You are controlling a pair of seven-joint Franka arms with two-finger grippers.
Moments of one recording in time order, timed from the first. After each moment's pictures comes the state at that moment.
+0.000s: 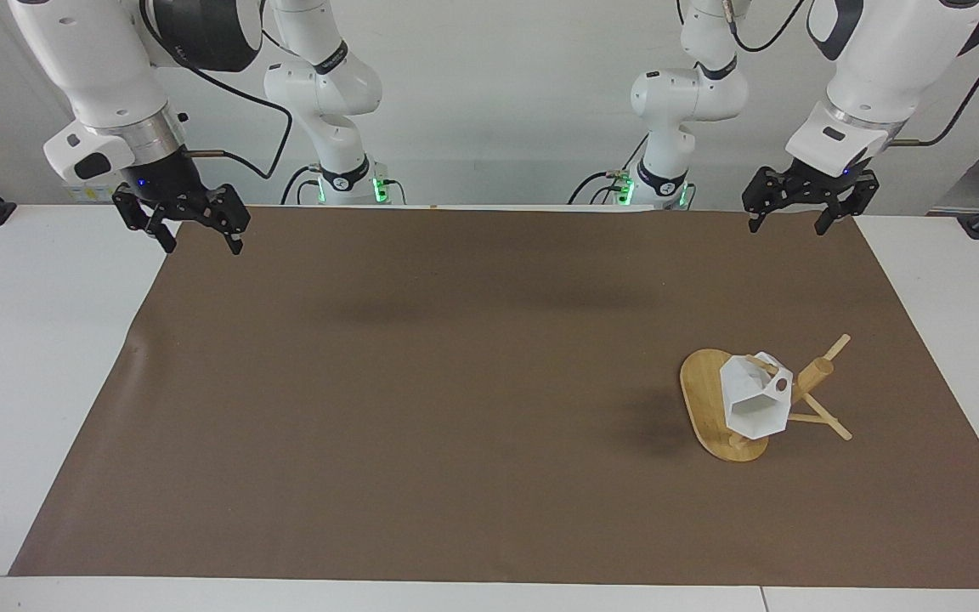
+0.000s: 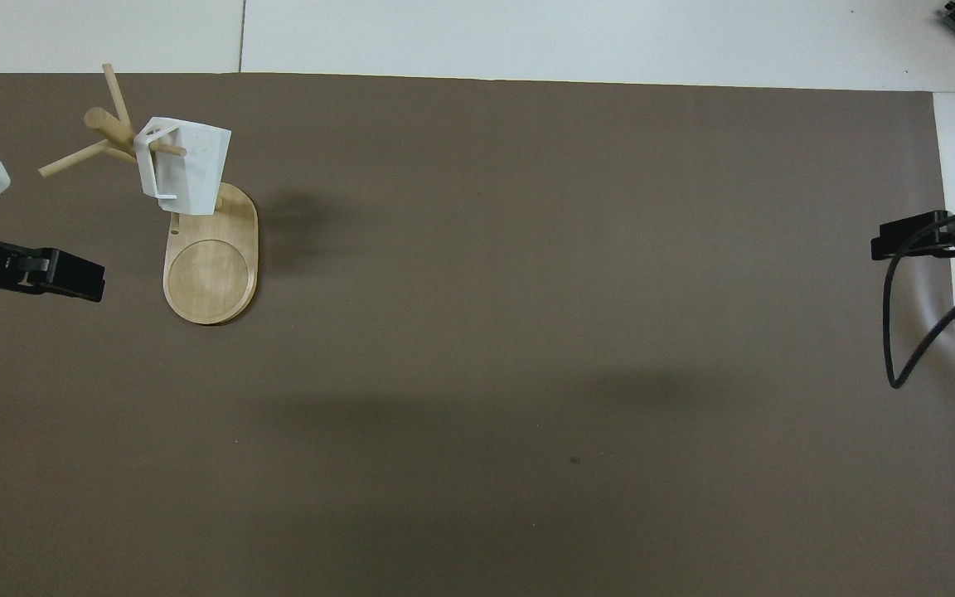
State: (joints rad) left arm -0.07 -0.04 -0.07 -1.59 0.04 1.53 0.02; right arm -0.04 0.01 -0.02 -1.60 0.00 1.67 -0.03
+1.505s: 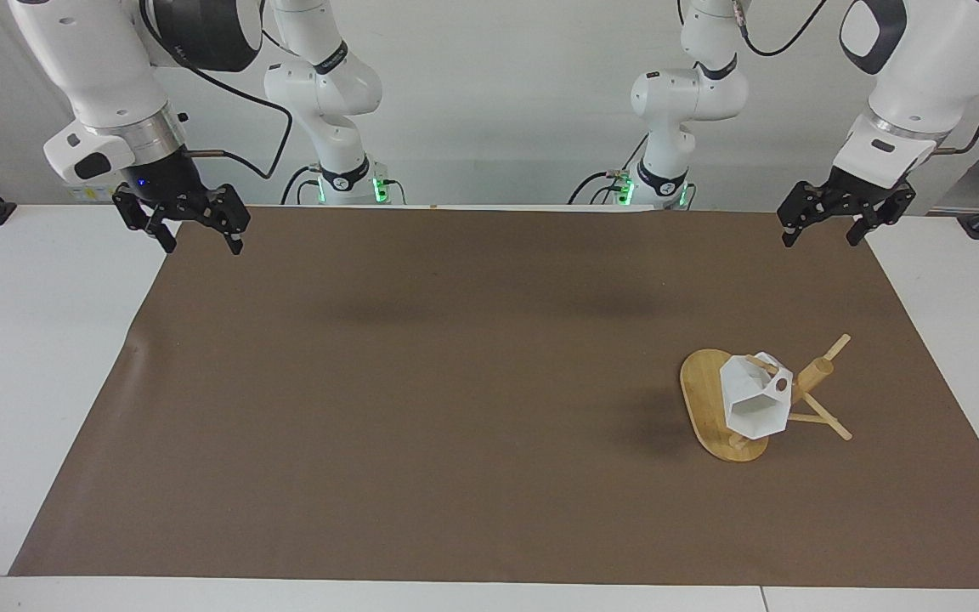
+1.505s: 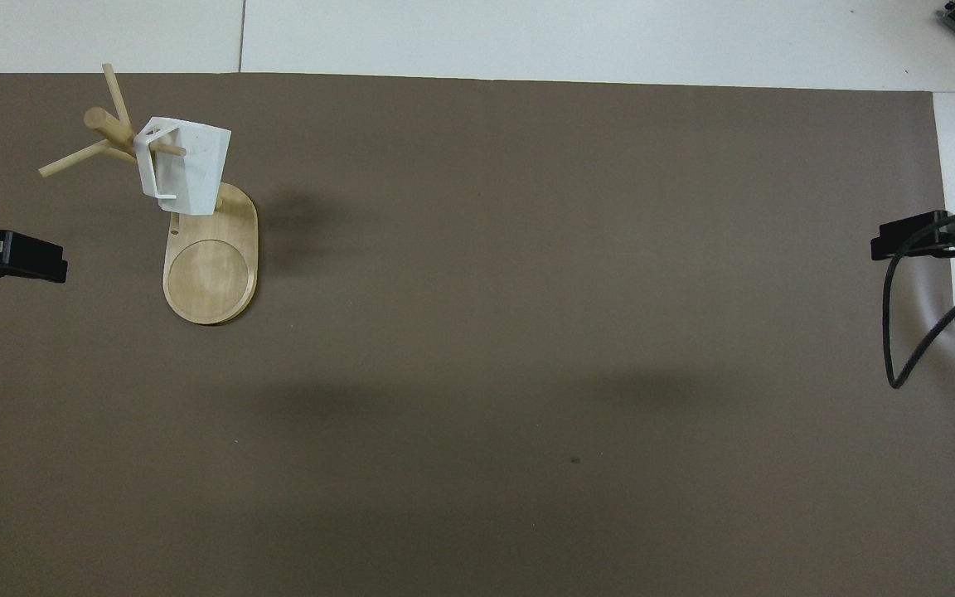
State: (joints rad) left arm -0.06 -0.04 0.00 -1.62 0.03 1.61 0.03; right arm -0.04 0.01 -0.02 -1.60 0.00 1.67 -0.03
